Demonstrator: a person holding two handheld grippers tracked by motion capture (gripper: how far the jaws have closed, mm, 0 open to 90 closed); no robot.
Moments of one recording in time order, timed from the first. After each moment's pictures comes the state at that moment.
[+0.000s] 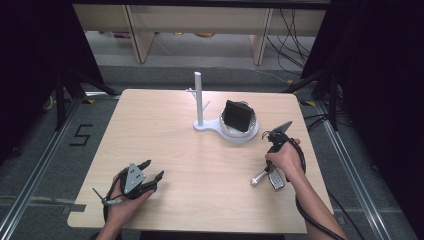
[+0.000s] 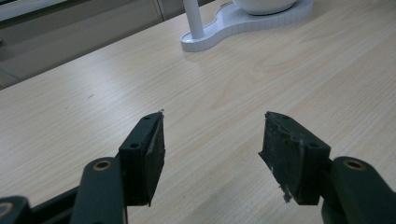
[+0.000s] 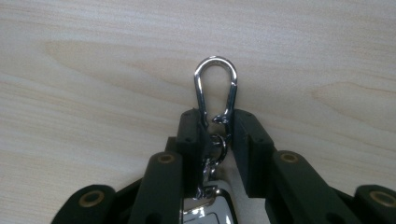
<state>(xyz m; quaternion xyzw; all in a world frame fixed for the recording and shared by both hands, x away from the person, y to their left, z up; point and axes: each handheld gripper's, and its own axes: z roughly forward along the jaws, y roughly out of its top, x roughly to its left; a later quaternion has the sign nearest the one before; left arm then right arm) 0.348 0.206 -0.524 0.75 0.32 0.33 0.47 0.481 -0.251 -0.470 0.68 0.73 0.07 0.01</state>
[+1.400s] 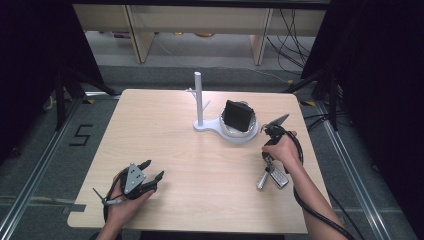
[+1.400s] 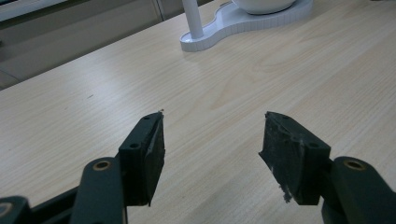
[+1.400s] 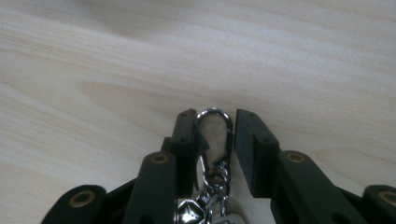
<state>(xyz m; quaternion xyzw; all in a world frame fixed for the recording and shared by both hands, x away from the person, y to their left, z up) 0.348 0.205 -0.524 0.75 0.32 0.33 0.47 0.506 -0.250 -0.468 0.62 0.78 0.11 0.03</state>
